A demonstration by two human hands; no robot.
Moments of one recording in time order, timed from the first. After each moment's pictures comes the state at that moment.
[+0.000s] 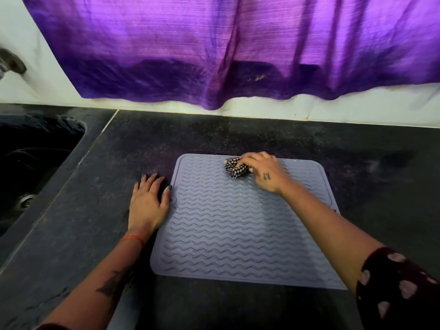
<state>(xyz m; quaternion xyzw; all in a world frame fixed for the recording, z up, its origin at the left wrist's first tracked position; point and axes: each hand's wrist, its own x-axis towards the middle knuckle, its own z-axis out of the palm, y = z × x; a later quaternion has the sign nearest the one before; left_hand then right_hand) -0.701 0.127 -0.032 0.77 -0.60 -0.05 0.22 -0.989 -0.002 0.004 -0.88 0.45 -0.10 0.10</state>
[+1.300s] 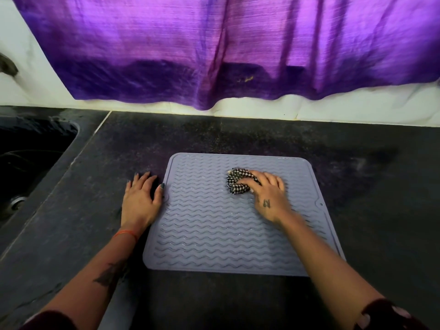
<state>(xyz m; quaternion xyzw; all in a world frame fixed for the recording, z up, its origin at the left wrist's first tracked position) -0.701 0.127 -0.032 0.77 -0.60 -0.04 0.21 -1.016 0.072 -0.019 -0.83 0.53 -0.12 0.08</state>
